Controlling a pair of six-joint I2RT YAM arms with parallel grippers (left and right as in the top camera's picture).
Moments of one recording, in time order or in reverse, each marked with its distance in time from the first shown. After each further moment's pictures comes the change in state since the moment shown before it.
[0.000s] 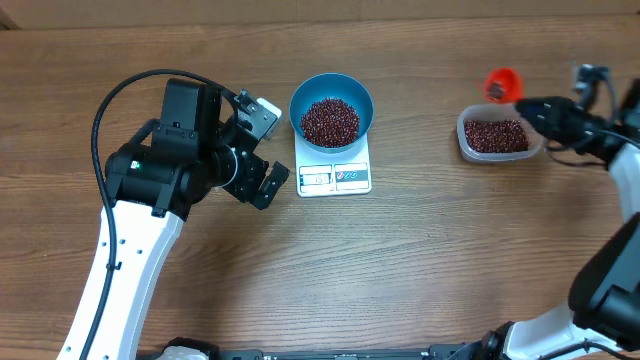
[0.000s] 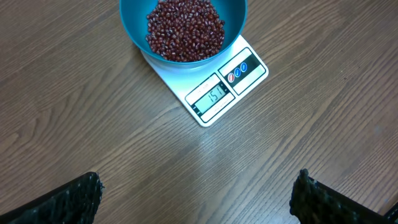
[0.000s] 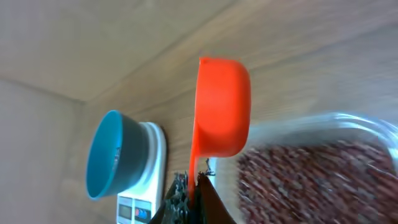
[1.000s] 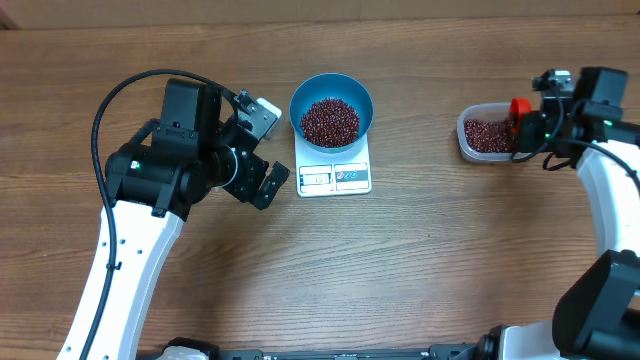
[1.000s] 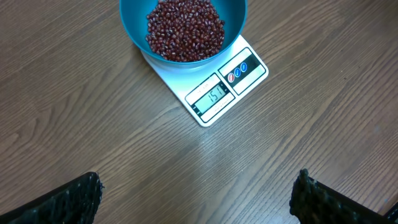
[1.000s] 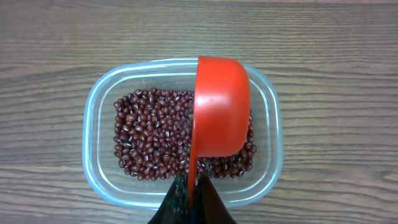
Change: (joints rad) left arm 0.000 0.000 0.000 0.000 0.000 0.000; right arm 0.241 -0.140 0.000 -0.207 0.823 -0.280
